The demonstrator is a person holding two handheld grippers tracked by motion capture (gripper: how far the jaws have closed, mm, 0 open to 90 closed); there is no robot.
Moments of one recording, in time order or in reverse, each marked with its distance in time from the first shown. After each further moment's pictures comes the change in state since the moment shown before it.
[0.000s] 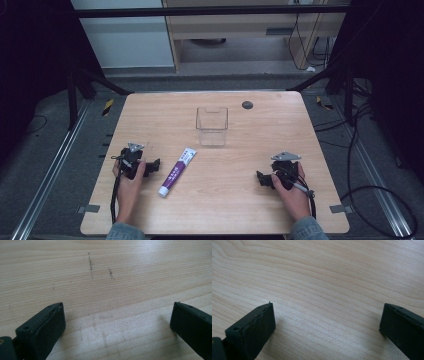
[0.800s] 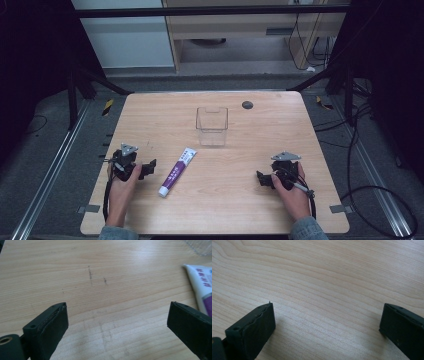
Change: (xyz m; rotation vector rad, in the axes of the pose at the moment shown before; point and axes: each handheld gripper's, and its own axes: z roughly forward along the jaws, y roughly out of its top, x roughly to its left) left arm -0.005 0.003 -0.044 -0.079 -0.042 0.016; right arm 0.000 0.000 0.000 -0.001 -0.001 -0.001
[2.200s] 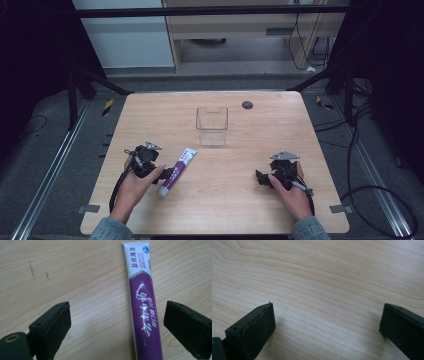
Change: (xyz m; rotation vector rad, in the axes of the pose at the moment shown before) left arm -0.062 0.039 -0.012 0.281 -0.123 0.136; right arm 0.003 0.002 0.002 -0.001 -0.017 0.021
